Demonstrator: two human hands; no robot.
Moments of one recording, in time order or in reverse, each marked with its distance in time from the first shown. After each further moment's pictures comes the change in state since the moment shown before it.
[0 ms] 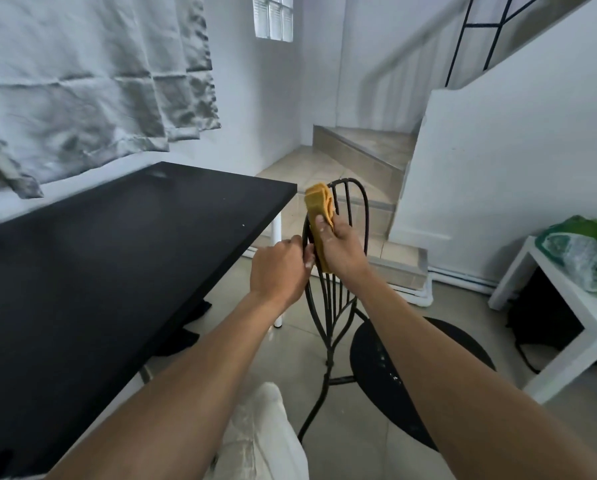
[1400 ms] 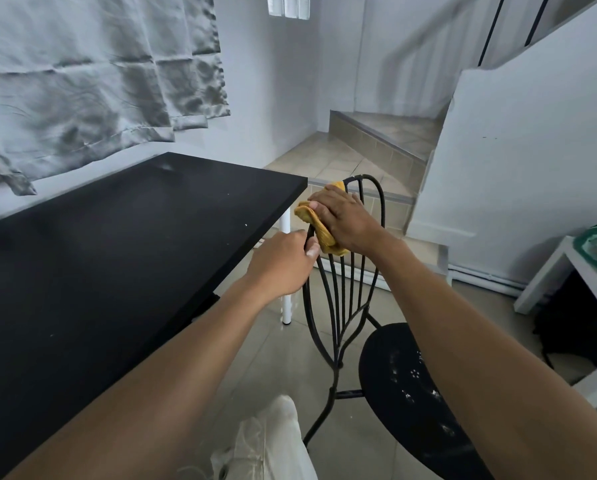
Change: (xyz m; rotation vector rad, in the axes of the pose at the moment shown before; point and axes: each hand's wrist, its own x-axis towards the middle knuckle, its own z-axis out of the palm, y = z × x) left_hand 0.049 -0.003 -0.002 -0.141 -0.275 -0.106; right_hand 0.126 0.039 -0.026 -0.655 -0.259 -0.440
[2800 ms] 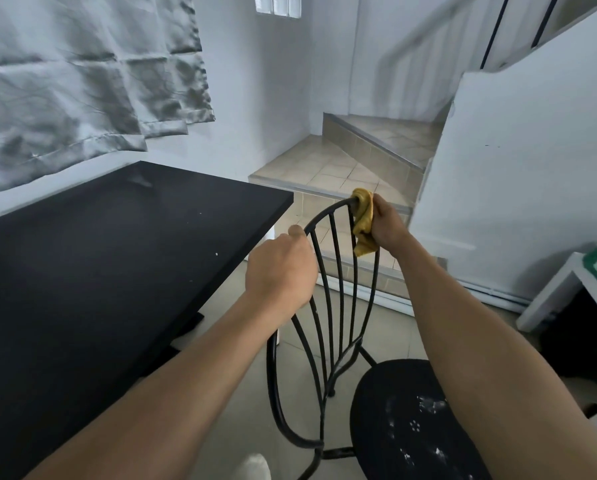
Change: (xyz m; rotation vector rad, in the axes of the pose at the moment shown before) left_hand 0.079 0.035 0.012 0.253 0.108 -0.080; right_hand 0.061 0.152 -0.016 0.330 0.190 0.448
